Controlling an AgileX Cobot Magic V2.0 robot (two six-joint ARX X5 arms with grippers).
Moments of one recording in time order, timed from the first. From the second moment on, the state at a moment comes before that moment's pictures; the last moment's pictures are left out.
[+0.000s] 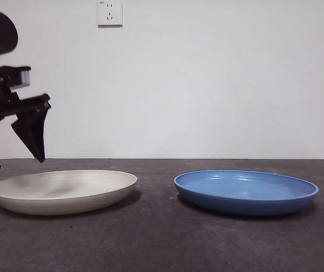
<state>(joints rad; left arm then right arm) -0.14 1.57 1.01 -0.47 0.16 -0.04 0.09 0.73 0.98 -1.11 -0.44 -0.06</state>
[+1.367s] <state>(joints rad) -0.14 1.68 1.01 -0.43 0.16 -0.10 0.09 0.73 0.98 -1.11 -0.44 -0.06</state>
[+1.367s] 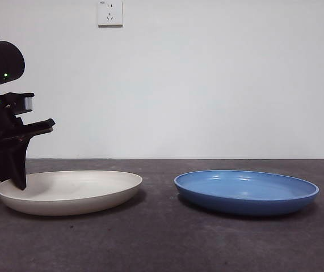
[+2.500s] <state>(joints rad) -0.39 1.47 1.12 -0.43 0.25 -0.30 0.09 0.73 0.98 -1.09 -0.44 -0.04</state>
